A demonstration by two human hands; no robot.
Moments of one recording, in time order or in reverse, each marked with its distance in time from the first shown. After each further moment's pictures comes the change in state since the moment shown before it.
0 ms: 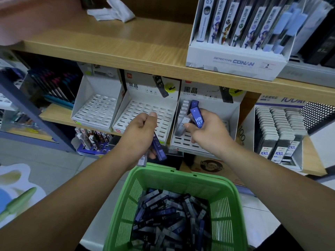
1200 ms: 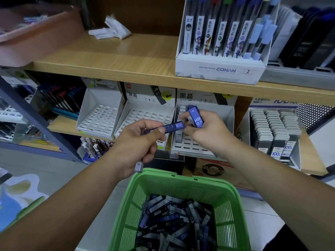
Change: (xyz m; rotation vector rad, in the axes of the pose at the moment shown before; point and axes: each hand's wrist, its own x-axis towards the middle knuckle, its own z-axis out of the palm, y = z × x) left_hand -0.016 0.009 -0.007 -0.273 -0.106 0.004; right_hand -0.008 -0.014 -0.017 0.175 -0.071 -0.021
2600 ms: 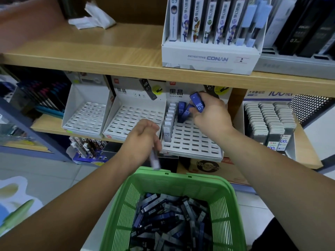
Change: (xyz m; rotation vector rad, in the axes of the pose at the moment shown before) left_hand 0.028 -0.026 0.027 0.299 0.005 0.028; right_hand 0.040 0.034 -0.024 -0.454 0.343 -0.122
